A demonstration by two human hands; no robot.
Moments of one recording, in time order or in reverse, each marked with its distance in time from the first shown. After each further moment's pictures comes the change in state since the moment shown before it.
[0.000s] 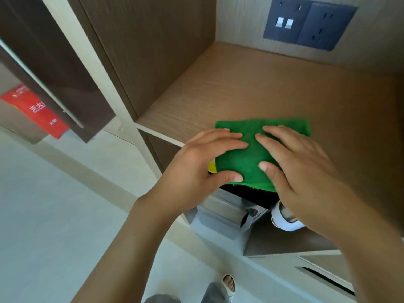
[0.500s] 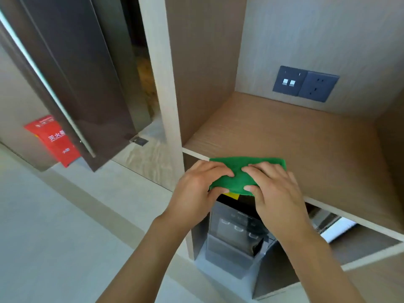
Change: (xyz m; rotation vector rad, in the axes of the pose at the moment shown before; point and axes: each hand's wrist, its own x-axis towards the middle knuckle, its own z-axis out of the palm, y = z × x) left_hand -0.067 -0.023 -0.051 0.125 0.200 0.015; right_hand 0.005 -0.099 0.038 -0.033 0.302 -0.021
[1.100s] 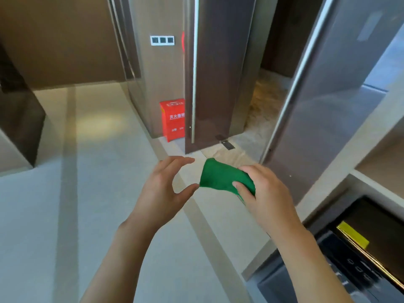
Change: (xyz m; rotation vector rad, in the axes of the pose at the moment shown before) left_hand -0.307 -0.073 -0.299 0.292 0.439 -0.561; right_hand 0.001 -0.349 0.088 0.418 -0.115 -0.444
